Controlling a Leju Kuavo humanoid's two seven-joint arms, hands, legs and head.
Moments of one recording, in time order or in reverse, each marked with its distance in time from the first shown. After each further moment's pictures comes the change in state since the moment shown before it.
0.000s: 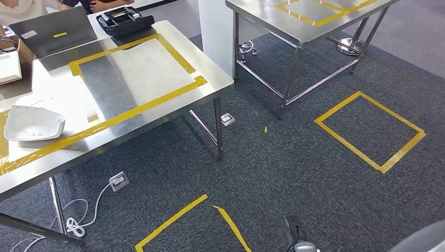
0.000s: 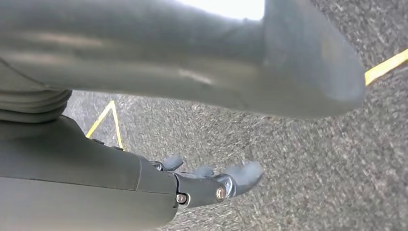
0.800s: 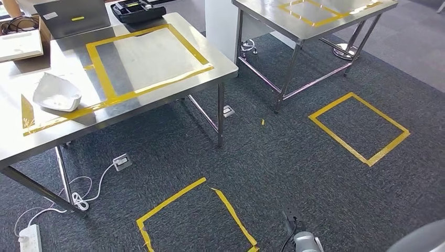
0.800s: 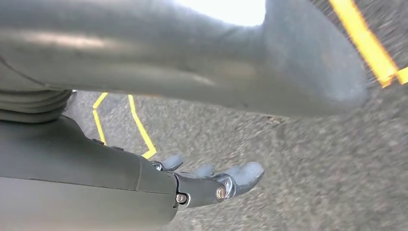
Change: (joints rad) left arm 0.209 -0.578 0.475 0.274 -0.059 -0.367 0.489; right arm -0.027 -0.054 0.024 -0.002 0.096 0.027 0.019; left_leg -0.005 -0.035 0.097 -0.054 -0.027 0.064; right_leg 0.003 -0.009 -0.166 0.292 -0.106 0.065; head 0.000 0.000
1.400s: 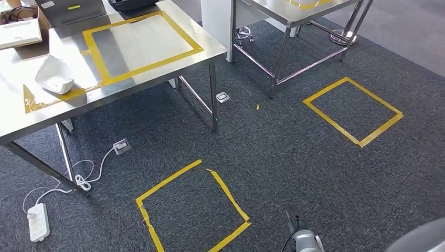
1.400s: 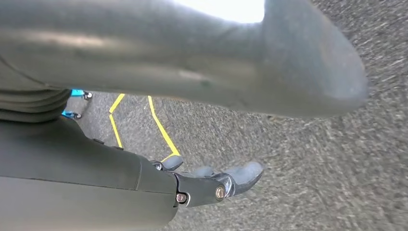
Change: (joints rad) left arm -0.054 -0.034 -0.339 0.025 -0.313 -0.093 0.103; right arm -0.005 0.007 -0.003 -0.003 -0.028 -0.049 0.042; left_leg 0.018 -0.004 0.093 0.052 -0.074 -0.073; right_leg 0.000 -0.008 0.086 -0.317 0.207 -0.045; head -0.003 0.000
